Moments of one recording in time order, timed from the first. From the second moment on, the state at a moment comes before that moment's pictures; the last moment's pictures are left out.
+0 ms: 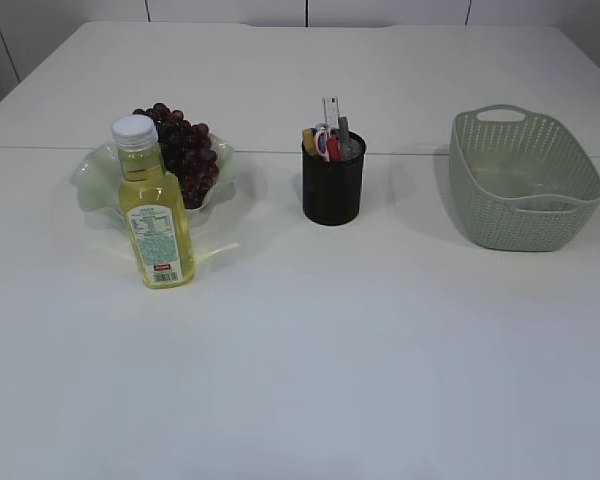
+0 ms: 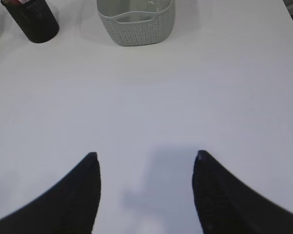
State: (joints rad) left arm -0.04 0.23 -0.80 0.01 1.24 -0.08; right arm -0.08 0.28 -0.79 0.04 1.27 0.04
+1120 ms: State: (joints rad) left arm -0.04 0.01 -0.56 -0.05 1.18 -0.08; right arm -0.08 0.05 -0.56 0.01 1.27 0.03
